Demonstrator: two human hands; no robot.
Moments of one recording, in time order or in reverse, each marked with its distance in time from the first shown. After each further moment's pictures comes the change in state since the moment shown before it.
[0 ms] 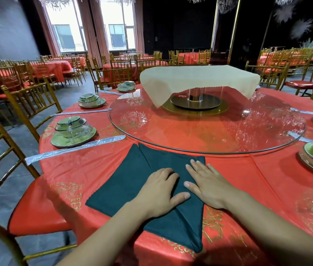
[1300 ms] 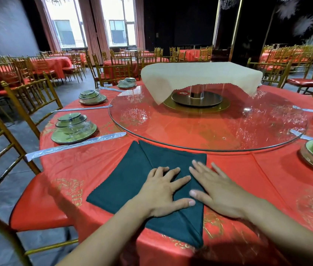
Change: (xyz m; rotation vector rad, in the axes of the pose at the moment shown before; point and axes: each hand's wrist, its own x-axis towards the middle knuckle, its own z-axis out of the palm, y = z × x) left_hand -0.003 0.007 -0.002 0.139 -0.099 0.002; right_hand -0.034 0.000 -0.011 -0.006 0.010 -0.135
